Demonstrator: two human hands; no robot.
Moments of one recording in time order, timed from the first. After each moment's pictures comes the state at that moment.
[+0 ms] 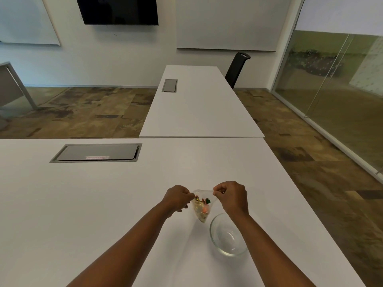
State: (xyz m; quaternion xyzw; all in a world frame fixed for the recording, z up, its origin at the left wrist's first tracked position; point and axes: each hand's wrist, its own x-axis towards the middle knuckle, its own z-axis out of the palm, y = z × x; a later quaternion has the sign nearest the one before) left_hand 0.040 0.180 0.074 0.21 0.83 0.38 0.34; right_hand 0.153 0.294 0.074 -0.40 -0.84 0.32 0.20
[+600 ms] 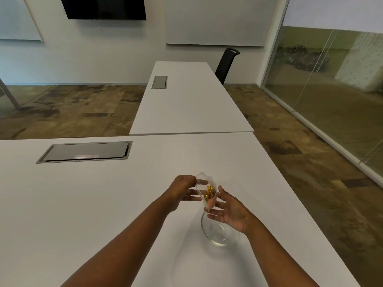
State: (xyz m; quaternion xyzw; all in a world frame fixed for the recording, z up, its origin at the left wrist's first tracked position) left_hand 0.064 0.195 0.094 0.22 0.64 0.58 0.46; right_hand 0.199 0.314 0.040 -0.35 -0.42 0.84 0.01
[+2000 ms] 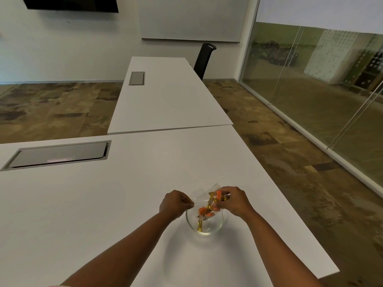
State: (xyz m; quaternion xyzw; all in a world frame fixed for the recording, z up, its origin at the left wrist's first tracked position) left_hand 0.095 0.204 0.030 0.33 0.85 0.30 0.29; right_hand 0.244 0.331 0.048 -0.43 -0.79 0.44 0.08
